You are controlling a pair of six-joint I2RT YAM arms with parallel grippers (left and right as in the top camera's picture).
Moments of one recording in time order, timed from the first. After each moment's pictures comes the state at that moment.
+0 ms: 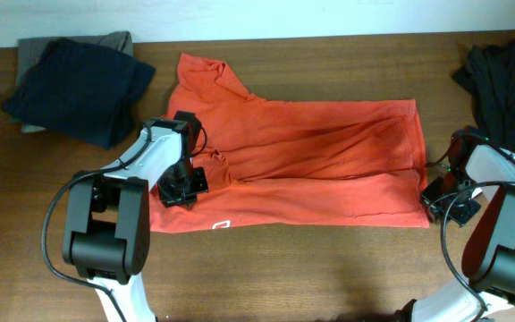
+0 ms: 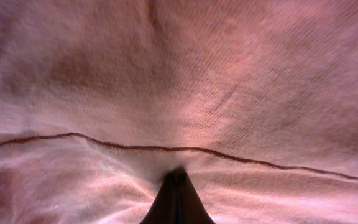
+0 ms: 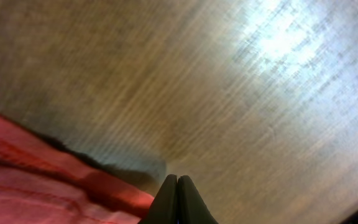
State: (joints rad) left arm -0.21 2.03 1.33 -1.10 0.04 -0.45; right arm -0.40 1.85 1.11 -1.00 0.17 0.53
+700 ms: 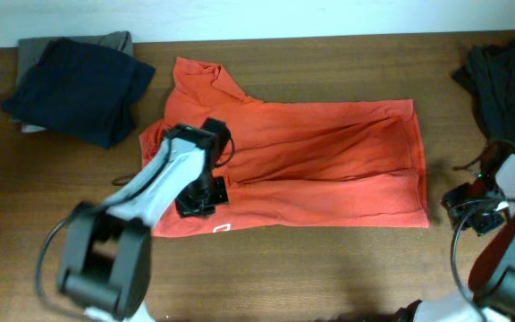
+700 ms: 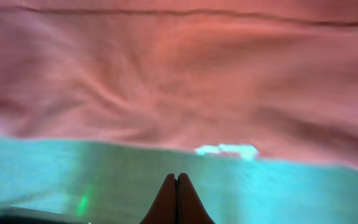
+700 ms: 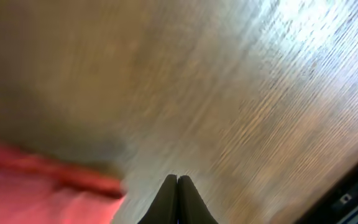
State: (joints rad) left arm -0.39 1.84 1.30 -1.21 0.03 -0.57; right arm -0.54 1.75 1.13 -1.07 0.11 0.59
